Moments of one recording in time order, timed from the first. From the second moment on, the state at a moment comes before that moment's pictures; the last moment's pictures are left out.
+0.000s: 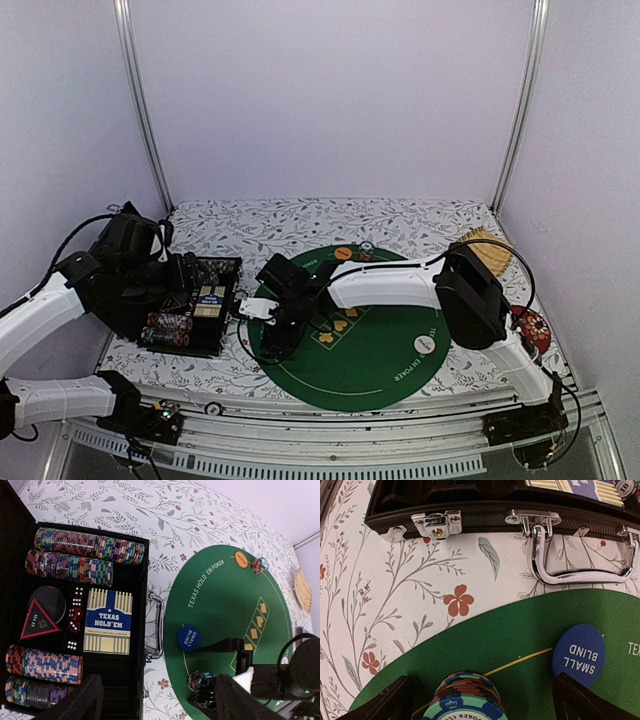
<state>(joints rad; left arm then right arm) -0.47 0.91 0.77 -0.60 -0.08 -0.62 1.12 2.43 1.95 -0.53 -0.16 -0.36</state>
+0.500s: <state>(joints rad) -0.47 0.92 0.80 -0.61 -0.09 -0.59 1.13 2.08 1.91 -0.50 -0.29 -0.42</state>
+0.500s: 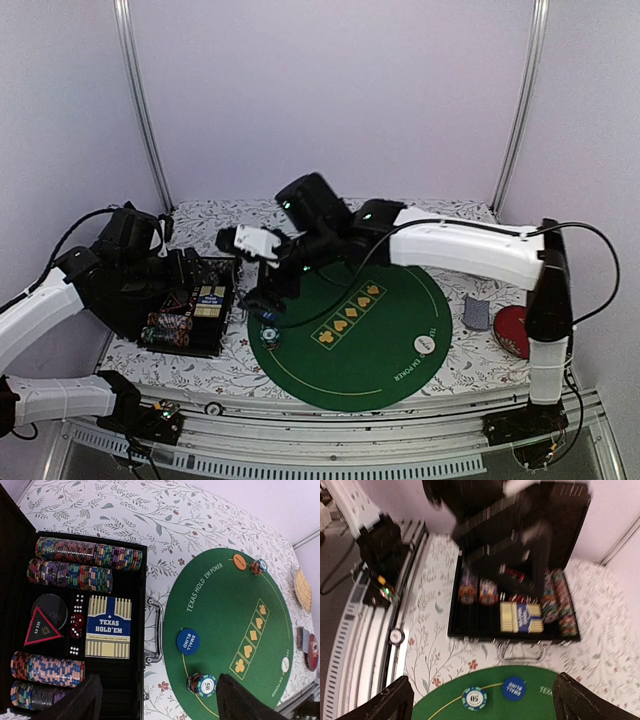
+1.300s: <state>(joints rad) -0.44 1.24 0.89 -0.73 -0.19 -0.51 0.61 1.54 1.43 -0.47 -0.14 -0.16</state>
